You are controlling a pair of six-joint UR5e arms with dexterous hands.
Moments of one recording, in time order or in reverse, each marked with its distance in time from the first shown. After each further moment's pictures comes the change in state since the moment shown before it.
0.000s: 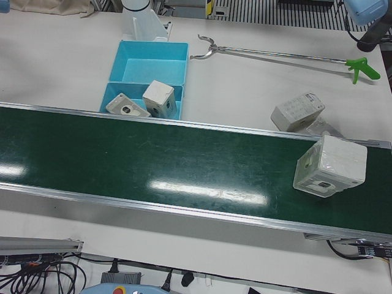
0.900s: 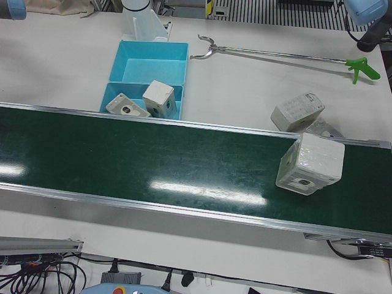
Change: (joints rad) left arm 0.000 0.000 0.000 0.000 0.000 0.000; right arm -0.062 0.027 -0.087 -0.007 0.035 -0.054
